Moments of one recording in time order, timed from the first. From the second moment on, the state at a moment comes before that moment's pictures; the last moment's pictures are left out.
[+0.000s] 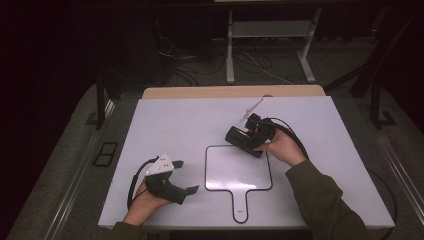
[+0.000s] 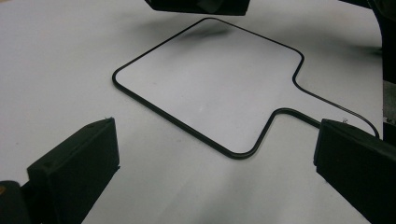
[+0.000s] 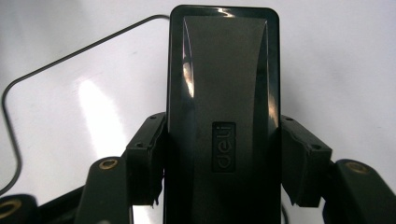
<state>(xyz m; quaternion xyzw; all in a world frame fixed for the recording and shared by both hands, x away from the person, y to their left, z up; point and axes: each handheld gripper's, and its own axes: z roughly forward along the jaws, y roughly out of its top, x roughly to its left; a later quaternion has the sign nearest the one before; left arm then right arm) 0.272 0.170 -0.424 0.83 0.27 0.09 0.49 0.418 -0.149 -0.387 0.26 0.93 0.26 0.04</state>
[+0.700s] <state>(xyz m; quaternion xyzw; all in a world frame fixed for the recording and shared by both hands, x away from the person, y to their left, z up) 0.272 0.171 -0.423 0.82 0.27 0.09 0.49 0.481 -0.144 -0.376 0.31 0.92 0.24 0.07</state>
